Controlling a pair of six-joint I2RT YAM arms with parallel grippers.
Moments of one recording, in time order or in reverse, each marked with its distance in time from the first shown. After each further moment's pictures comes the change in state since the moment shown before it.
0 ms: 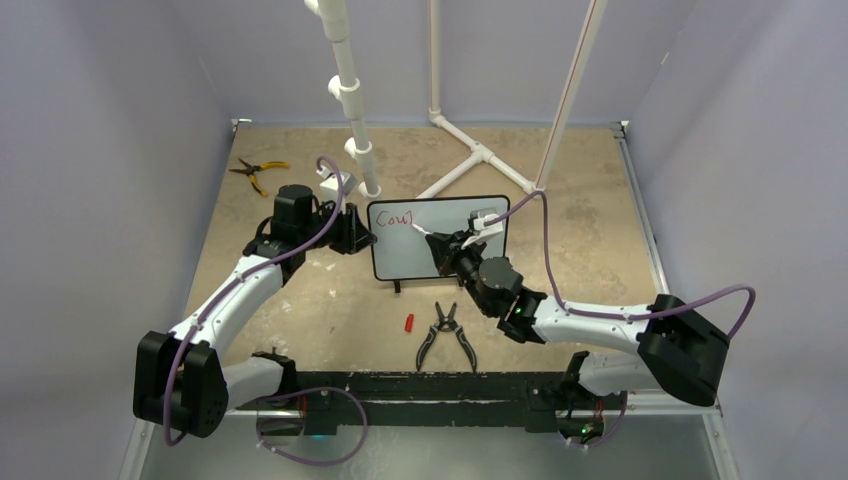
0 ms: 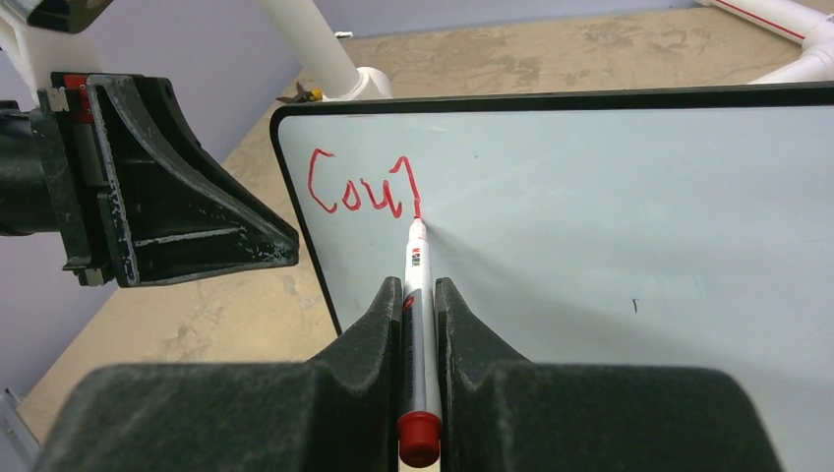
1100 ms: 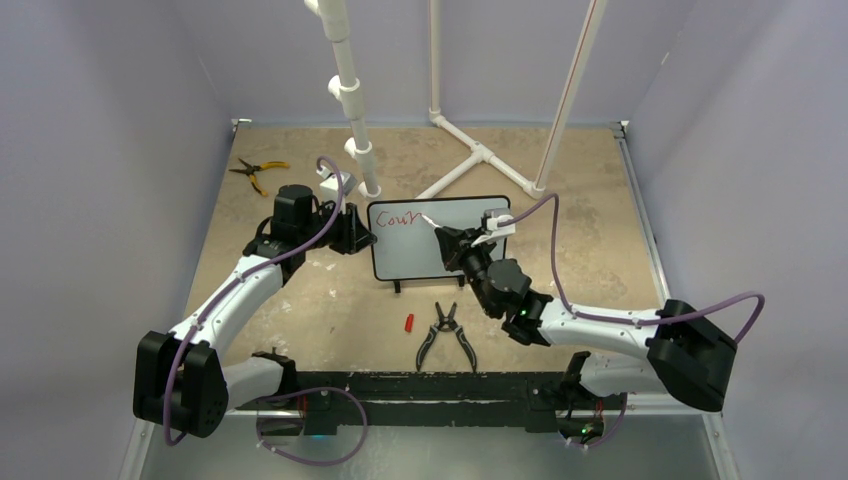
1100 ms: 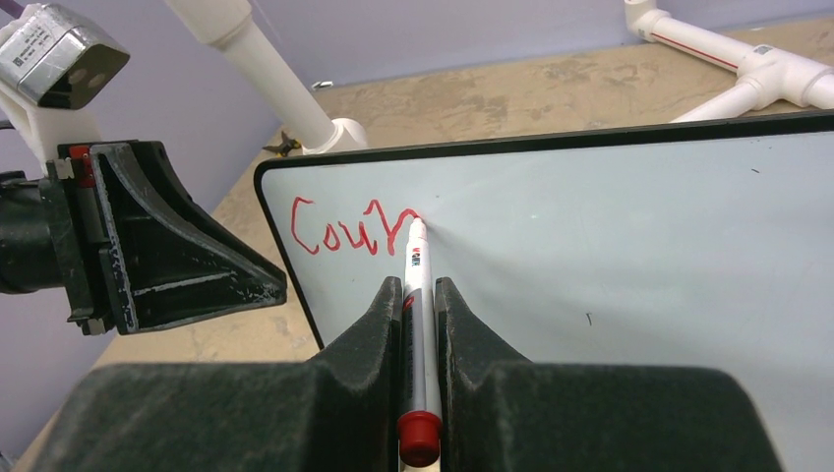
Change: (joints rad) left arm 0.000 0.000 0.000 0.000 0.000 0.000; right arm 0.000 -0.047 -0.018 0.034 0.086 -0.004
